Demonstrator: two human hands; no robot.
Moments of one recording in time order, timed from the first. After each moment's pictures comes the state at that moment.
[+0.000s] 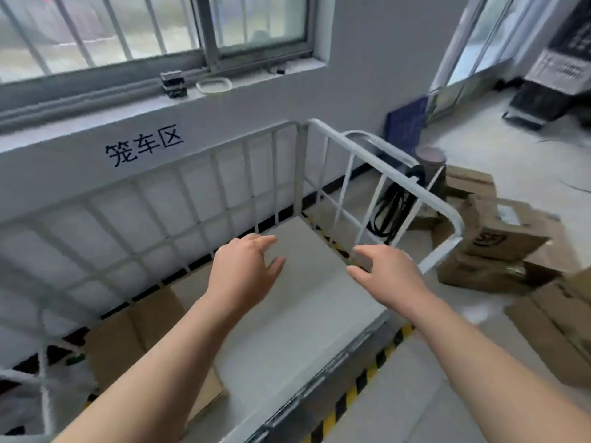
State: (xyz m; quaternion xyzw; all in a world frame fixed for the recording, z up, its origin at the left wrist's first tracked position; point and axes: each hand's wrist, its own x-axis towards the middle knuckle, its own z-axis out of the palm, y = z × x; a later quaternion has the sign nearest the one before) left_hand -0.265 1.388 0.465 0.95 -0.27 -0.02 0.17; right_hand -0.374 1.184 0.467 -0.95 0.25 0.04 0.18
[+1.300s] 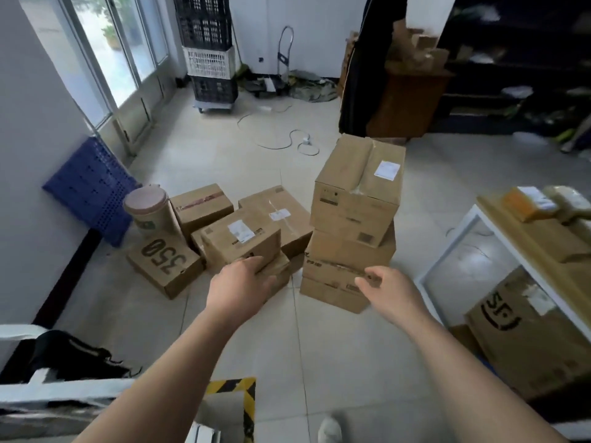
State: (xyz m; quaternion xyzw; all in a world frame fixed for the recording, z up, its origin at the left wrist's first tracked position) left_hand -0.395 0.663 0.470 0.75 -0.61 -0.20 0.16; right_hand -0.646 0.633 0.461 -0.65 0.72 -0.11 0.24
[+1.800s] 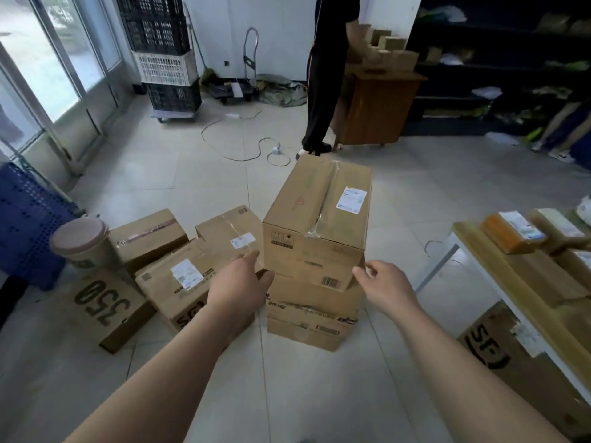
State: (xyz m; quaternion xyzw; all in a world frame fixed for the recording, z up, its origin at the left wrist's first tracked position) left_hand -0.511 0.411 0.440 0.74 -0.62 -0.22 0.16; right_hand -0.759 0.405 0.444 -0.58 0.76 -0.14 0.24
